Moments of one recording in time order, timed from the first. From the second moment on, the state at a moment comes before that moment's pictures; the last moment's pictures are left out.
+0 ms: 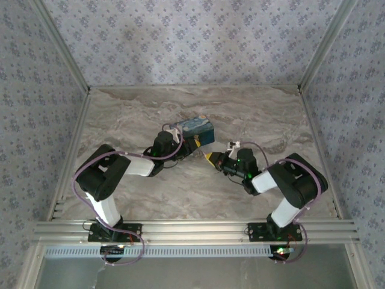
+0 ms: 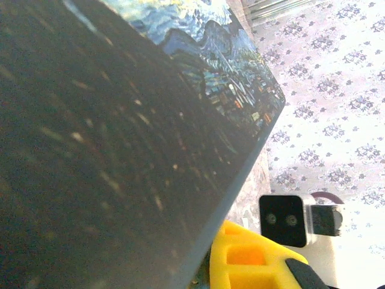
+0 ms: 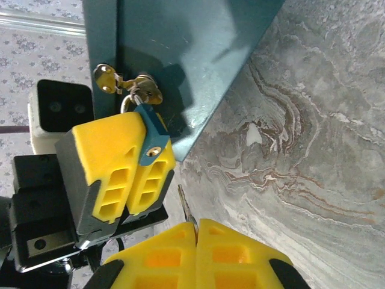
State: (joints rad) left arm -0.65 1.77 0.71 0.71 0.35 -1.12; right arm 0.52 1.66 0.31 1.06 -0.43 1.28
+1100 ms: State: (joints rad) left arm -0.65 1.77 0.69 0.76 0.35 -1.14; right arm 0.55 1.79 0.36 1.28 -0.41 1.38
